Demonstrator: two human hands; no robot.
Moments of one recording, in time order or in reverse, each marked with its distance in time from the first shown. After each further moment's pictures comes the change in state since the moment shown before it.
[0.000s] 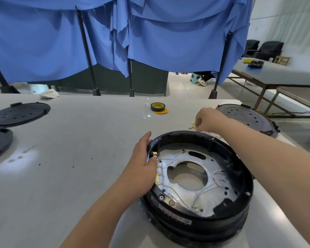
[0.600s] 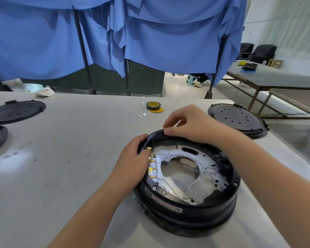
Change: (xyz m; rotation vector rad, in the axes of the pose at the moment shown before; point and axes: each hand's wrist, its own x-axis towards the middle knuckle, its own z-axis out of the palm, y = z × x) left_hand 0.006 -0.005 0.002 -0.035 0.169 -0.031; right_hand -0.096 -0.070 -0.028 0.567 0.050 -0.307
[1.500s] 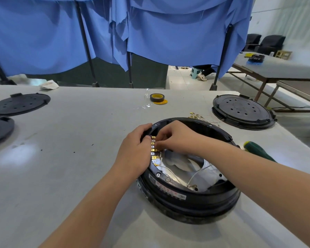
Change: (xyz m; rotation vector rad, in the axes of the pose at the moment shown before) left_hand -0.001 0.002 0.001 0.061 0.053 0.061; right_hand -0.003 0.004 0.065 0.115 -0.161 0.110
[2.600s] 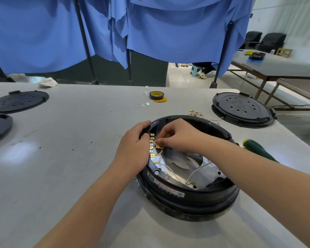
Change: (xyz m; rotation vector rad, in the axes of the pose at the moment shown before) left_hand 0.000 0.000 0.000 -0.020 0.001 -0.014; right_hand -0.007 -0.002 -0.003 0.002 0.032 0.063
